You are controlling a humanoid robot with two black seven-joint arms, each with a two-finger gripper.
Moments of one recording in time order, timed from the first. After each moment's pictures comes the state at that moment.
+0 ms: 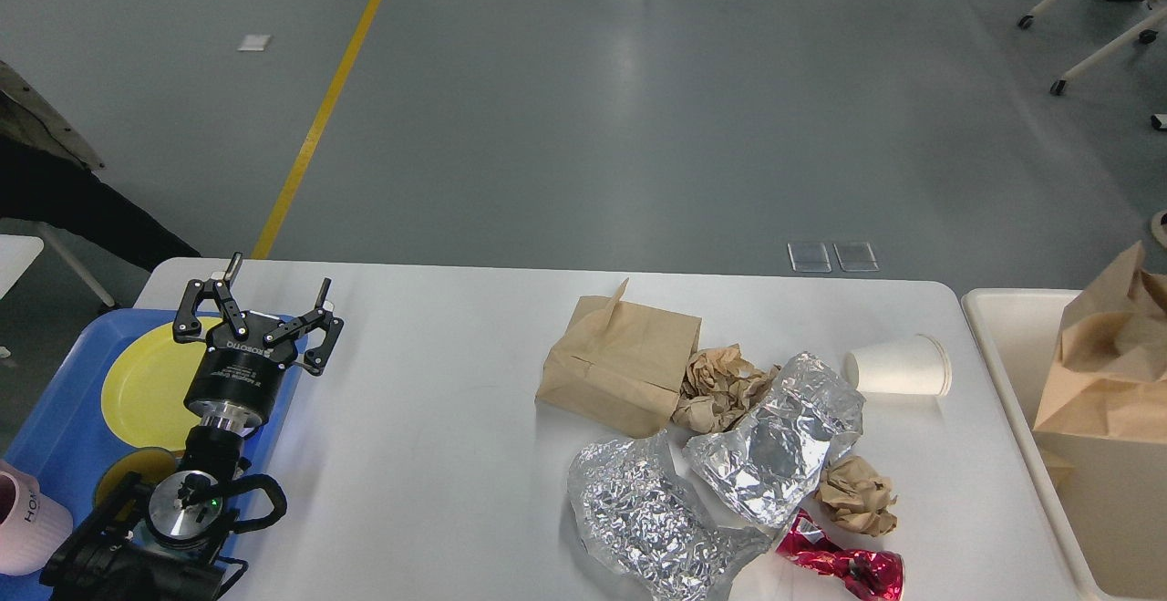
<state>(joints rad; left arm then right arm) -0.32 0.12 -1.40 -0.70 0.02 -0.66 -0.11 2.19 -0.75 -1.80 1.27 -0.08 0.58 0.05</state>
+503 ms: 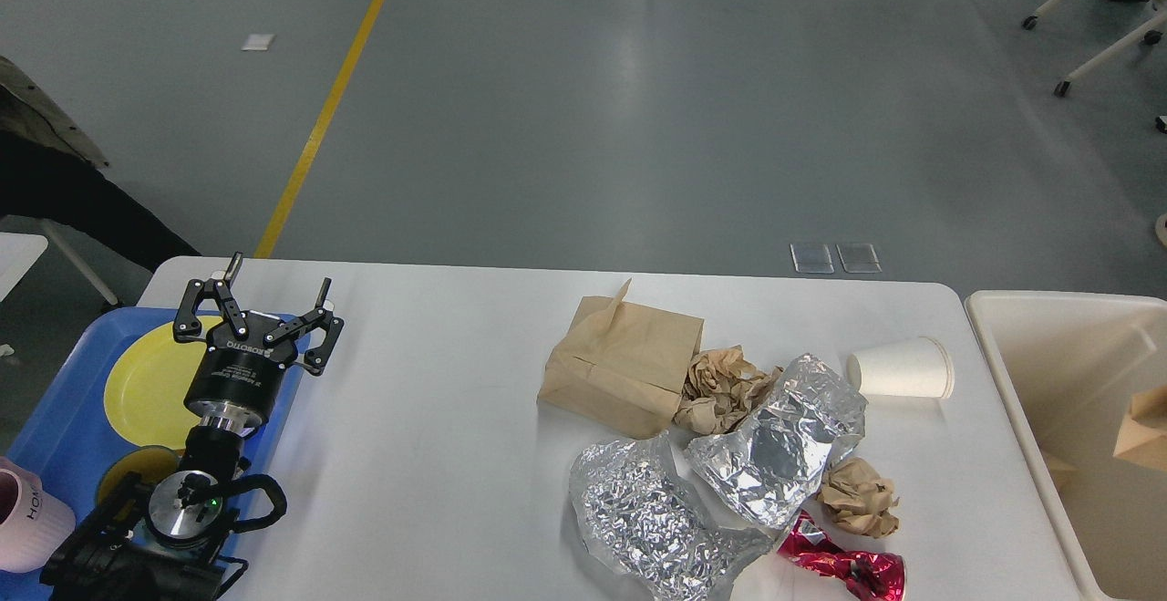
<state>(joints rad) -0.32 0.12 -1.40 -0.70 0.02 -0.66 -0.11 1.20 -0.86 -1.14 0.65 -0.07 0.27 -0.01</state>
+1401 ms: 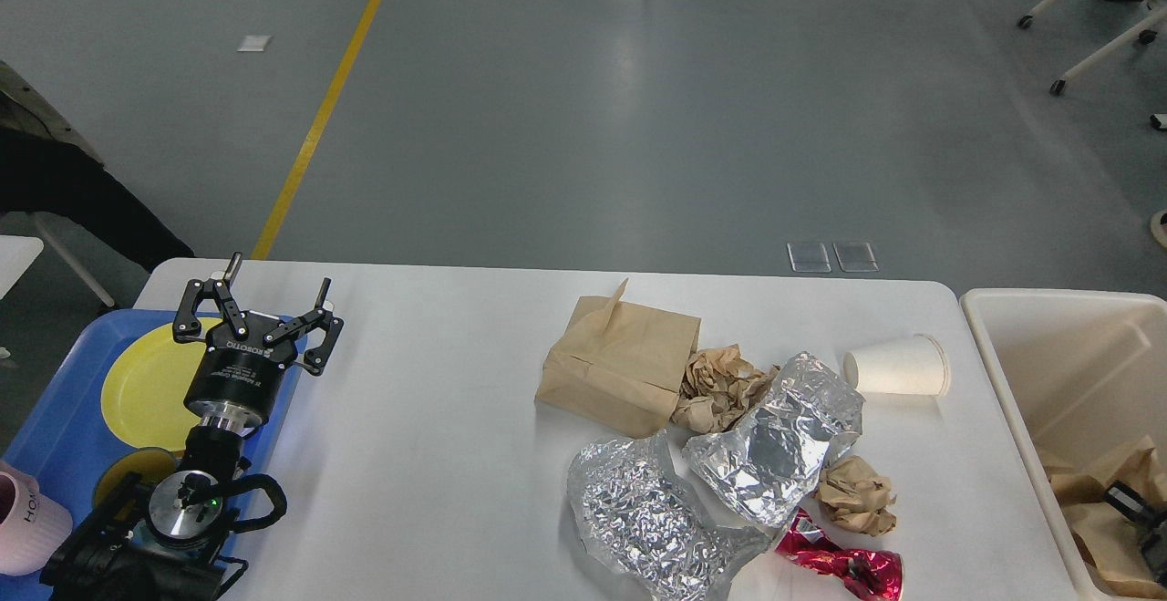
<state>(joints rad) -0.32 0.12 -1.40 -0.70 0.02 -0.66 -0.11 0.48 -0.41 -0.72 0.02 -0.04 0.09 -0.02</state>
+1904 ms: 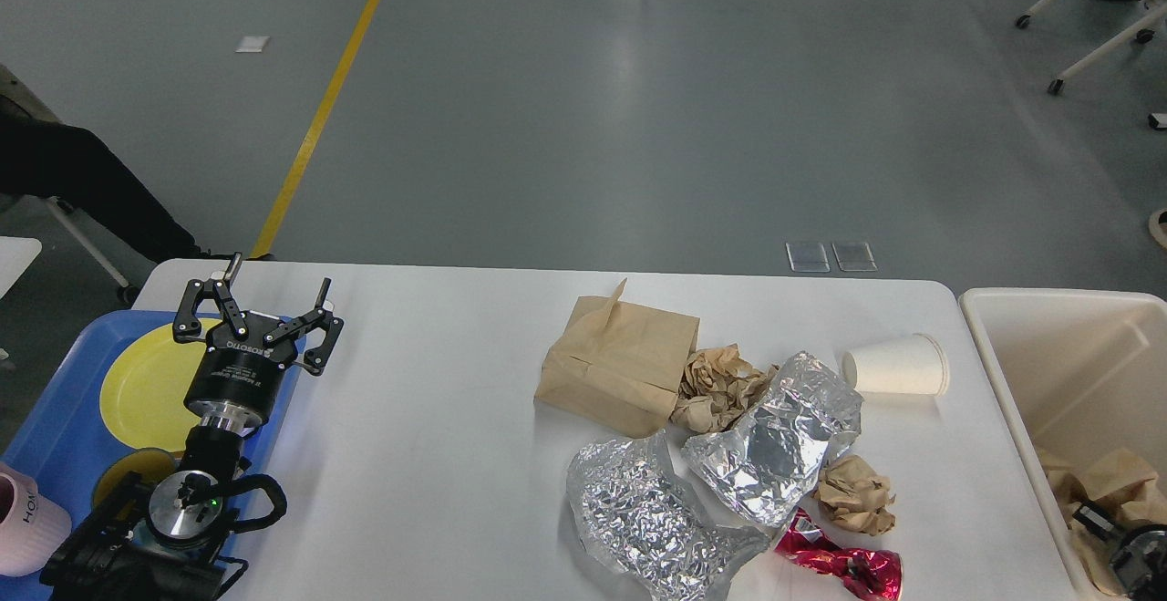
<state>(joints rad) -0.32 0.12 -1.40 -0.70 0.02 -0.66 -0.11 0.45 -0.37 -0.72 0.03 -0.04 0.09 -0.03</state>
